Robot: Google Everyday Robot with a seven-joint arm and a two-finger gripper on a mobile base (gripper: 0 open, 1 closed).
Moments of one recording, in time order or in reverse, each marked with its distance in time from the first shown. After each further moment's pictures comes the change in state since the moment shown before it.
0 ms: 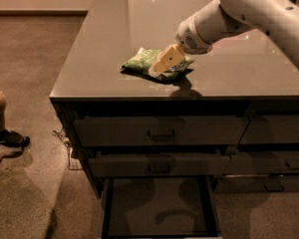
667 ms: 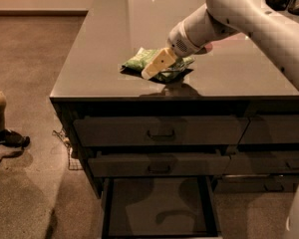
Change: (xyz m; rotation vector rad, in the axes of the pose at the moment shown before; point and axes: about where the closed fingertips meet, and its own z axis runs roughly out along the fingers) arm -0.002 0.001 0.036 -0.058 0.008 0.034
